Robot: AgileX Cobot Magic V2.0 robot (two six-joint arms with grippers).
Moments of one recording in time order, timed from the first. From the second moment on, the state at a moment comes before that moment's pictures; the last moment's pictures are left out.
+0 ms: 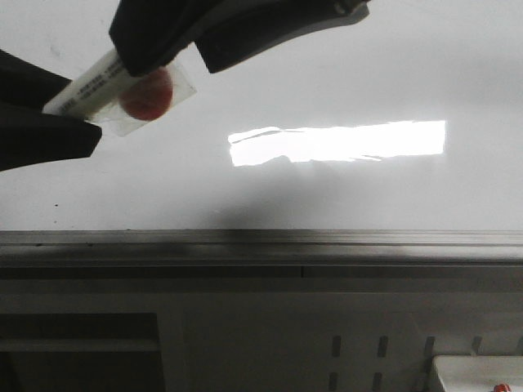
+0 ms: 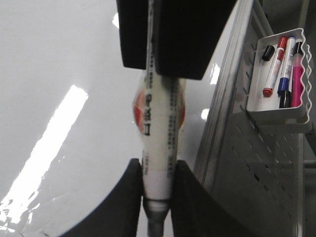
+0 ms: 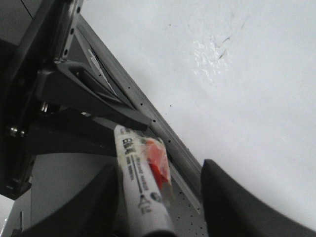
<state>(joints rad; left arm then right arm) -0.62 0.91 -0.29 0.88 -0.41 -0.07 0.89 1.22 -0.91 0.28 0.33 -0.23</state>
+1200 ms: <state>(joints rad) -0.48 0.61 -0.29 0.36 -0.11 -0.06 0.78 1.37 -1.19 0.17 0.46 -0.27</state>
